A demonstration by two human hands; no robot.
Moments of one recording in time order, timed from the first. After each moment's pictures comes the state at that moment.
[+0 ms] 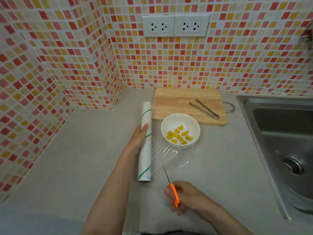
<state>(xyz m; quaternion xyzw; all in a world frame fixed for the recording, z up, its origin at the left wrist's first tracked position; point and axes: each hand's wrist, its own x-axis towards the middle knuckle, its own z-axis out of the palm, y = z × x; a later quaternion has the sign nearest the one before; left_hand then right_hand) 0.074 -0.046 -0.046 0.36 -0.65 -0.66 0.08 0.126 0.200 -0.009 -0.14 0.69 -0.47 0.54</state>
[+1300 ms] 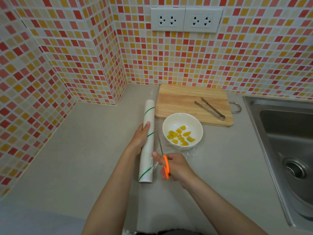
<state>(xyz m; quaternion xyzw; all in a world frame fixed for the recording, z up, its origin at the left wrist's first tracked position) 0.080 -0.049 -0.050 0.36 -0.62 -0.70 0.06 0.091 0.126 -0.010 -0.08 0.74 -0.52 0.41</state>
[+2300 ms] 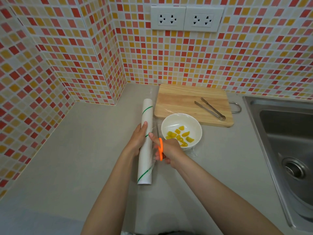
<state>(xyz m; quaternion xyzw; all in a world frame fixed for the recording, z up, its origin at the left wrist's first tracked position) 0.085 -0.051 -0.043 0.36 -0.61 -0.71 0.05 0.060 0.081 0.003 0.01 0.72 -0.55 0.43</state>
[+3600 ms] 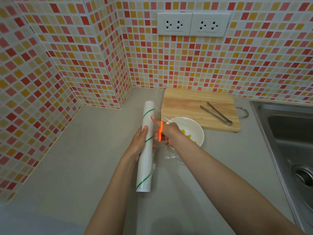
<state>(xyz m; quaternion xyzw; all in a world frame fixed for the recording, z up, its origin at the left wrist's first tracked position) 0.103 -0.056 -0.026 0.32 -0.61 -0.72 0.08 0.009 0.026 0.013 0.00 0.72 -0.56 0.42</state>
